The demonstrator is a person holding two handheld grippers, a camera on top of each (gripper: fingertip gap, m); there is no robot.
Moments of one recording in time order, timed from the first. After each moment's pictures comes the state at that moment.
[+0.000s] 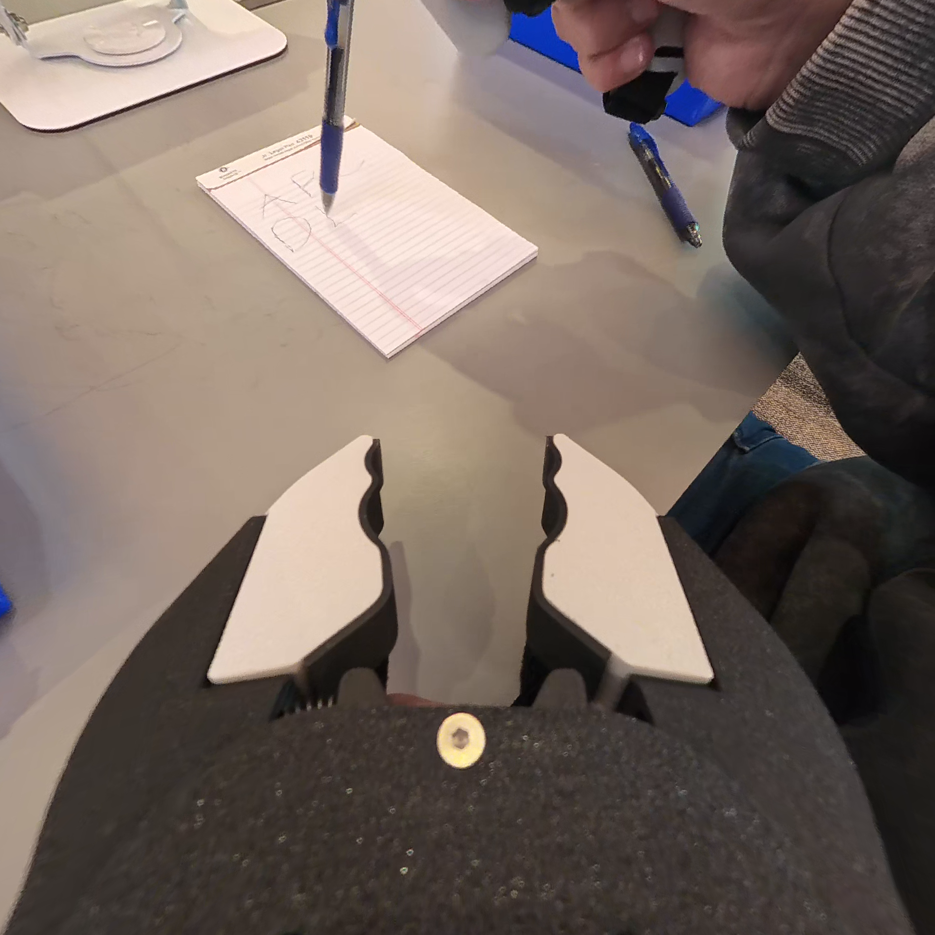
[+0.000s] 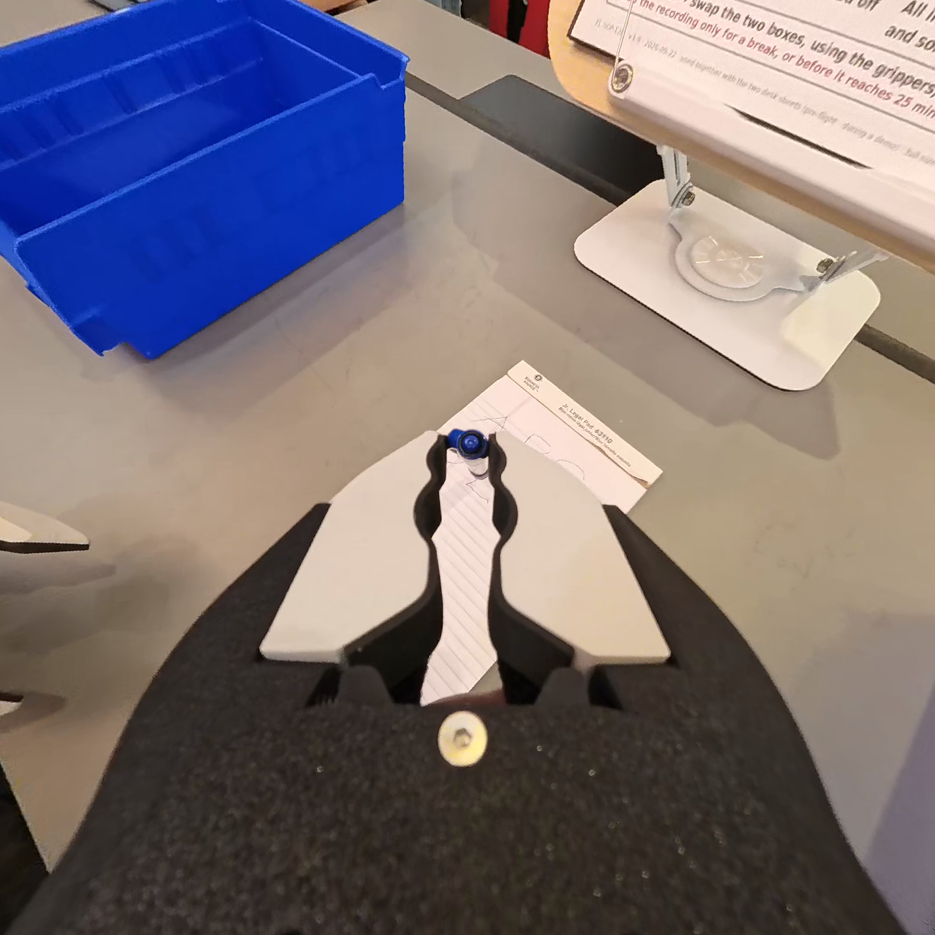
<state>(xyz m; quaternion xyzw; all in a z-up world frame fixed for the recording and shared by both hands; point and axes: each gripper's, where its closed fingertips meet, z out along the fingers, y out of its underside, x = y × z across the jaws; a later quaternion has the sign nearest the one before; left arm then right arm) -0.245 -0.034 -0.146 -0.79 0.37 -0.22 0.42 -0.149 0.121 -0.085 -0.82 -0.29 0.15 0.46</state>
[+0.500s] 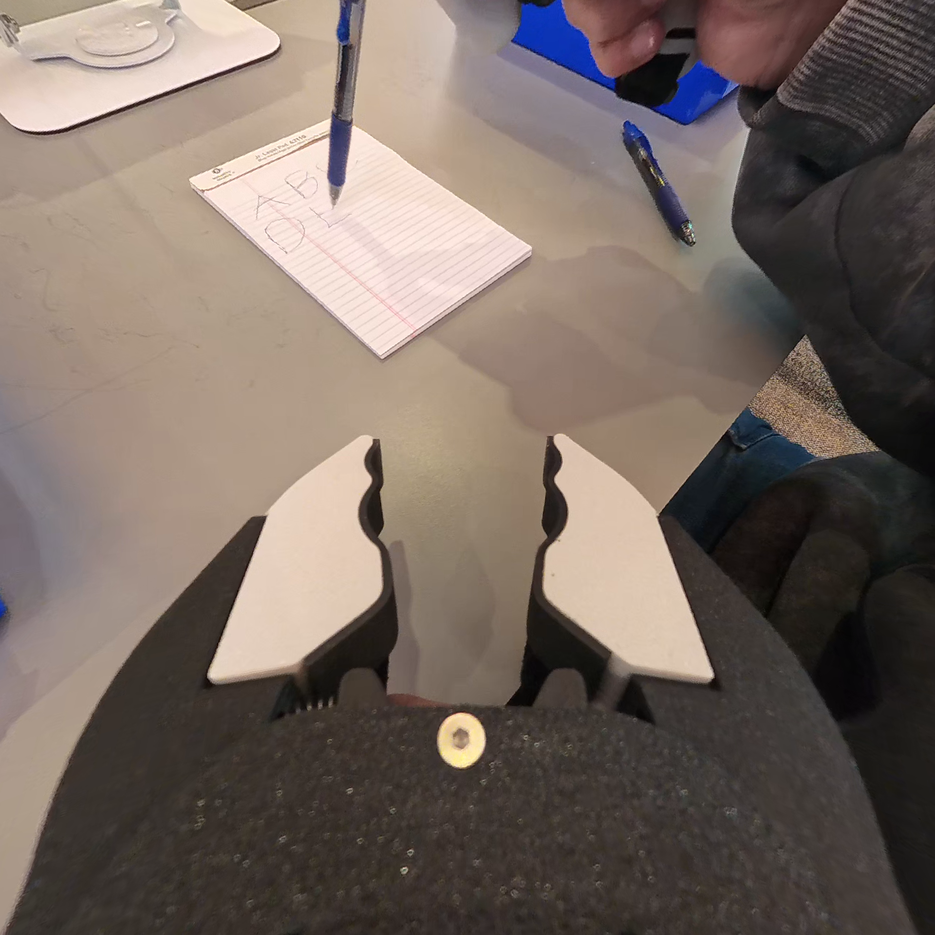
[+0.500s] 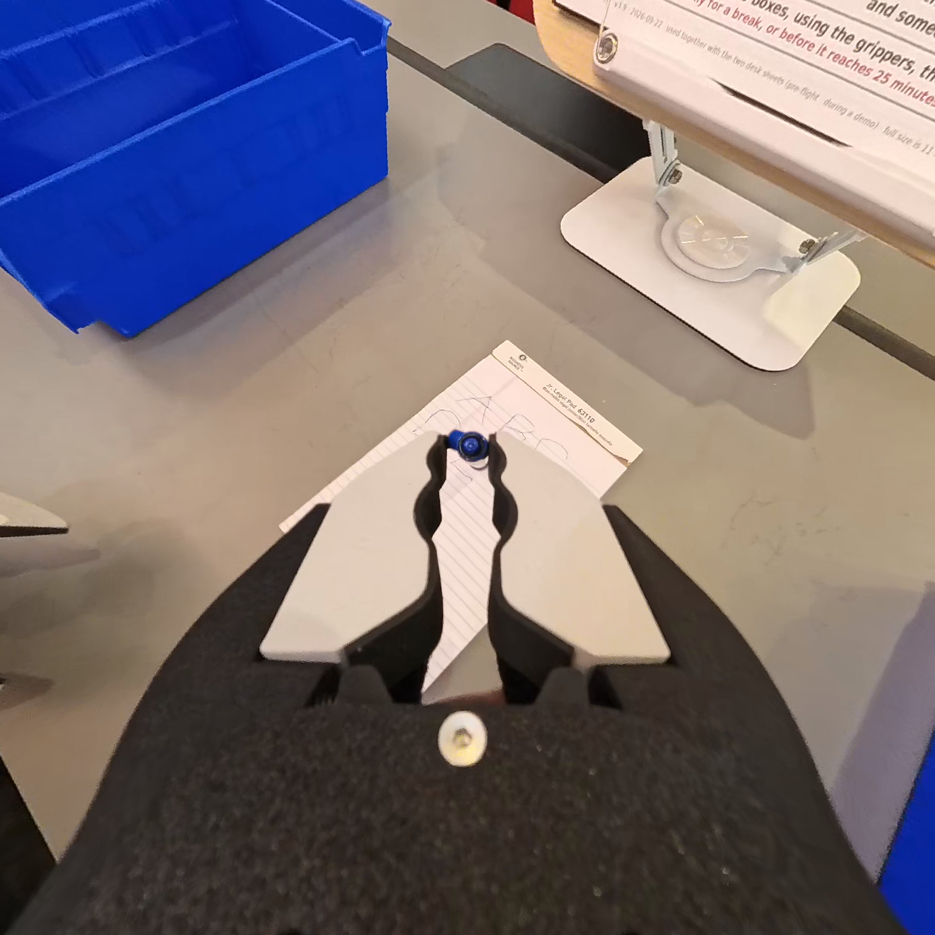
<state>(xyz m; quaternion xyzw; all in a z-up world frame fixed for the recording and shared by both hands) -0.243 -0.036 -0.146 -0.79 0.38 -0.22 0.42 -0.136 0.118 -0.086 -0.83 -0.29 0.14 0.45</state>
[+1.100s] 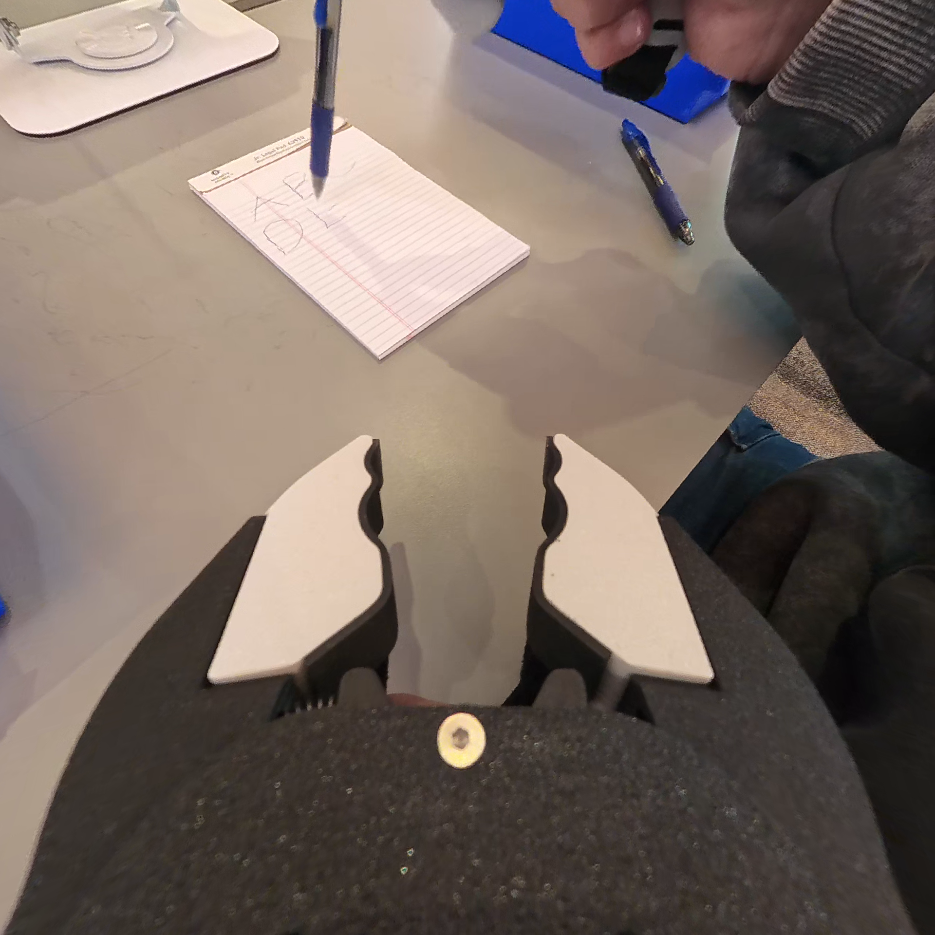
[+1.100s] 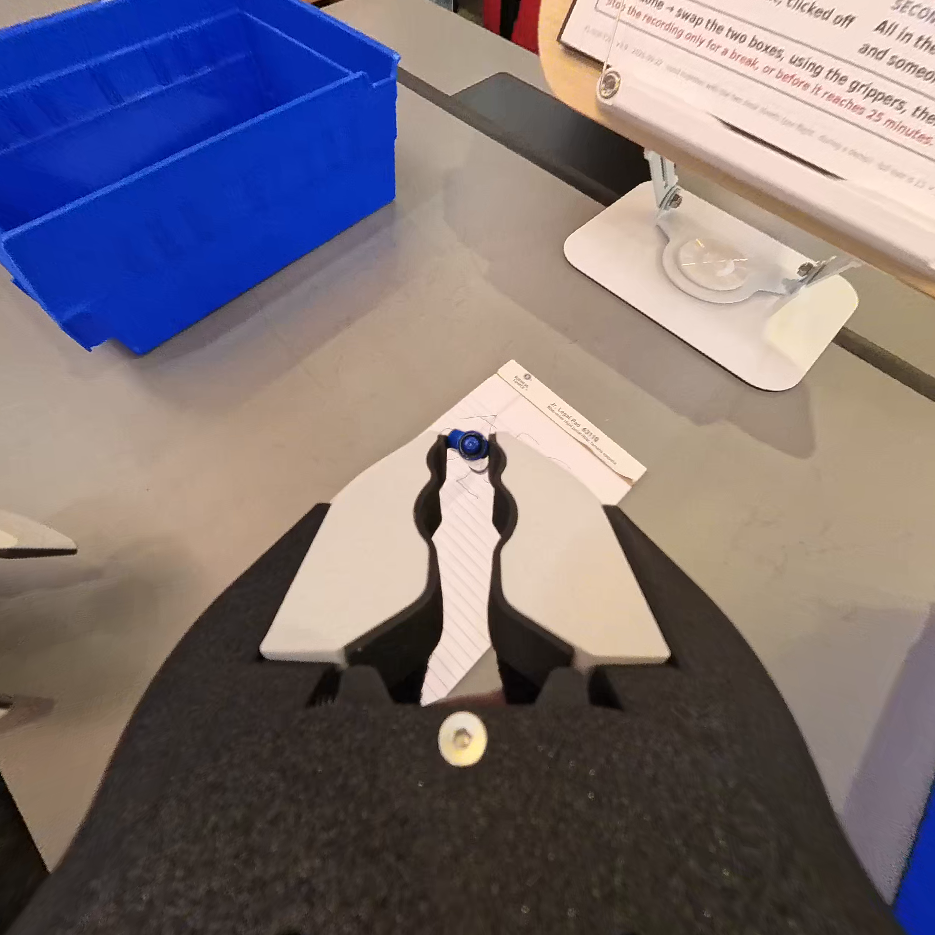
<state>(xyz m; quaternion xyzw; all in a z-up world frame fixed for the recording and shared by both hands) -0.242 -0.038 -0.145 -0.79 0.38 -0.22 0.42 -0.144 0.121 -0.080 -0.83 -0.29 0.14 0.46</state>
